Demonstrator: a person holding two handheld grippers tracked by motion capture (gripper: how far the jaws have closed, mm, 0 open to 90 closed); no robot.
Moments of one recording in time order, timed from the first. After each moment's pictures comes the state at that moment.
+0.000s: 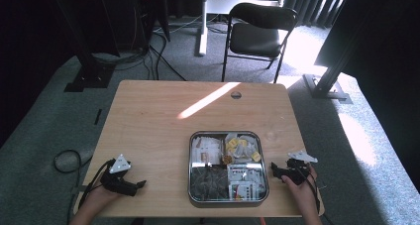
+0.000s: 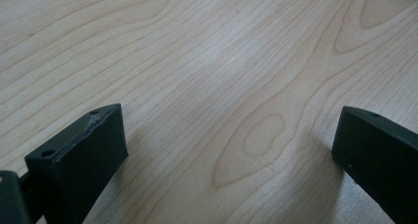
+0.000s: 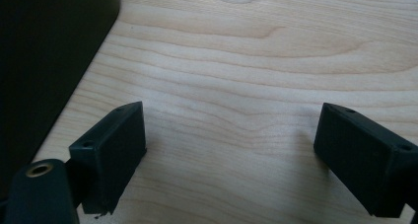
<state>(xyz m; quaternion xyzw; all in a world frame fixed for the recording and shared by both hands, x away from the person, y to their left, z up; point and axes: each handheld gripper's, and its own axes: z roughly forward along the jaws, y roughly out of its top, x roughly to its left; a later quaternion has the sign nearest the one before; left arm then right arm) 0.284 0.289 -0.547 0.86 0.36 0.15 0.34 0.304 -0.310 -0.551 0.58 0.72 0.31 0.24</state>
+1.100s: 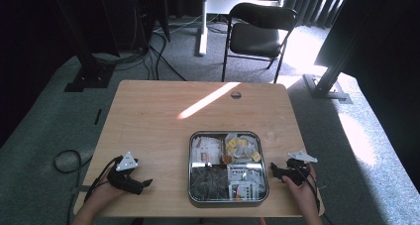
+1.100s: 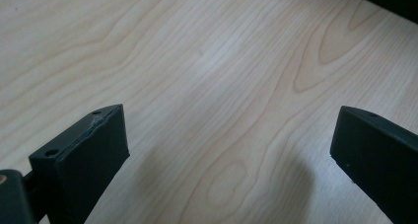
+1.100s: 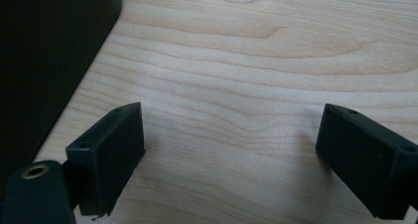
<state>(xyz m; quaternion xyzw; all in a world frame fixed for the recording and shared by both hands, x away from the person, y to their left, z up) 0.290 0.266 -0.534 0.87 0.32 0.14 0.35 0.305 -0.309 -0.551 0.57 0.72 0.31 0.24</state>
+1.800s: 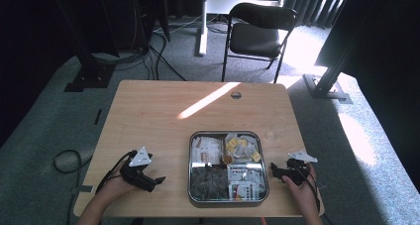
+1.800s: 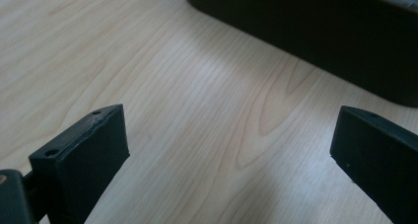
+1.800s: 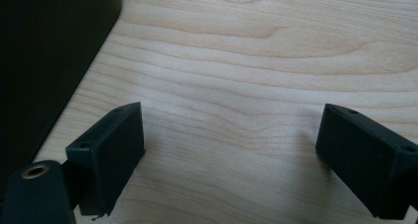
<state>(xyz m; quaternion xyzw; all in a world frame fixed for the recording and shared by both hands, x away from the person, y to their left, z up) 0.297 0.221 -0.504 0.88 0.27 0.13 0.36 0.305 -0.309 -0.551 0.57 0.72 0.31 0.24</state>
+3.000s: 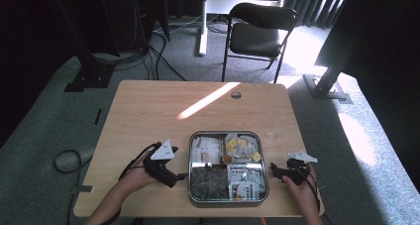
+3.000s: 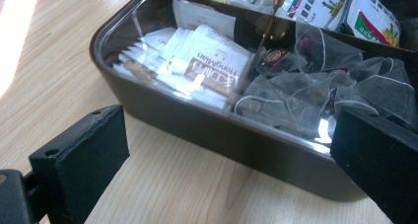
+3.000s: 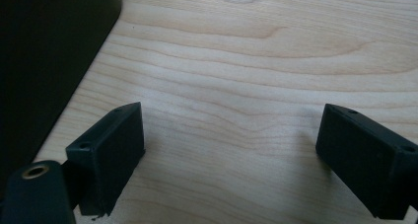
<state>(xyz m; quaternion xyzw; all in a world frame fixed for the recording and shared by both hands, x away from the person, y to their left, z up) 0.309 0.154 -0.473 0.89 0.18 0.10 0.41 0.305 -0.309 -0.551 0.57 0.72 0.31 0.24</state>
